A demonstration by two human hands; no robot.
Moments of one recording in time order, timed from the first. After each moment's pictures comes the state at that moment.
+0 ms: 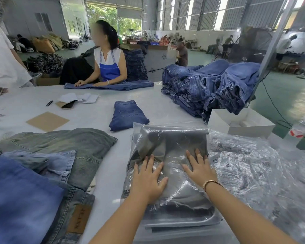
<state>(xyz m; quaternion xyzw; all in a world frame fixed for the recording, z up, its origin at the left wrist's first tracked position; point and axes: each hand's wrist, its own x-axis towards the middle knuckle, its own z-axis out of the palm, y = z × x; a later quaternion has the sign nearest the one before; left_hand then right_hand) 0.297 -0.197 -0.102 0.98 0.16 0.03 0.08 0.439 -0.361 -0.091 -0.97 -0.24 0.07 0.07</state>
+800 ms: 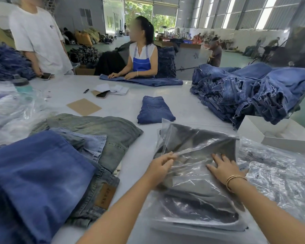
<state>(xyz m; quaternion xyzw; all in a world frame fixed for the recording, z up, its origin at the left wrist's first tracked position) 0.261 -0.167 -0.072 0.77 0.18 0.14 0.59 0.445 -0.342 -0.065 -0.97 -0.22 0.10 0.03</state>
